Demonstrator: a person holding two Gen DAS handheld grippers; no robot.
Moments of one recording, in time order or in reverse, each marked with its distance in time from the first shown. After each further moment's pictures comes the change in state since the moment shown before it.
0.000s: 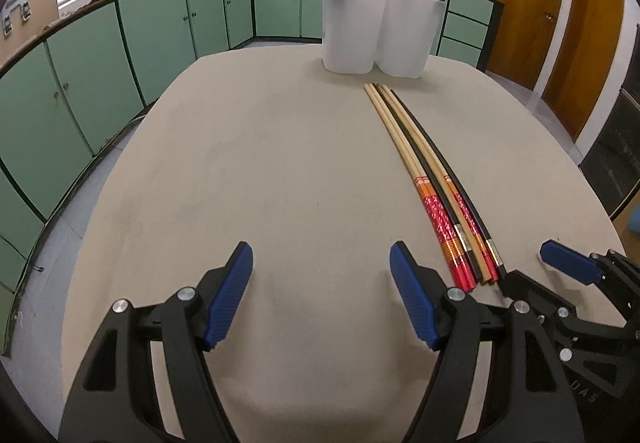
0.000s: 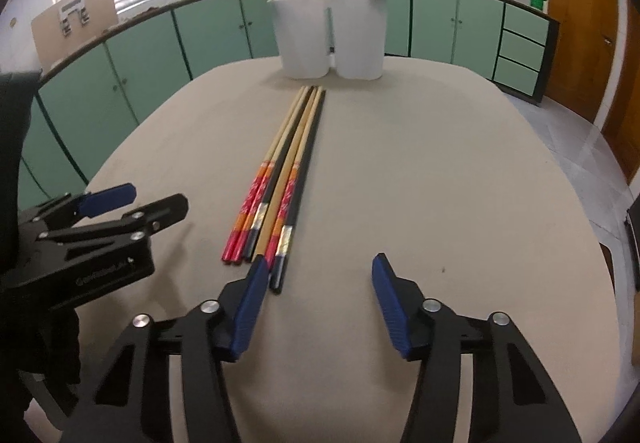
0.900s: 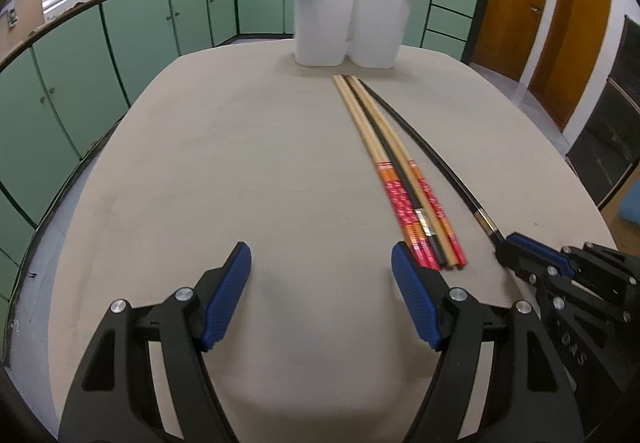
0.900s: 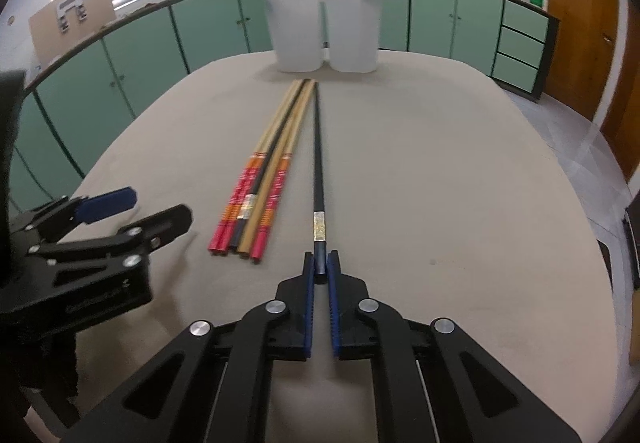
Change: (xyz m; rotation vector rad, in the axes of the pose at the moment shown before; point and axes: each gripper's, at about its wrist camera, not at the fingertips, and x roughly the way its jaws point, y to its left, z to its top) left arm -0.002 -0.025 -0.003 0.034 0.014 -0.055; right arm 0.001 -0.018 0.001 0.027 0.005 -0.022
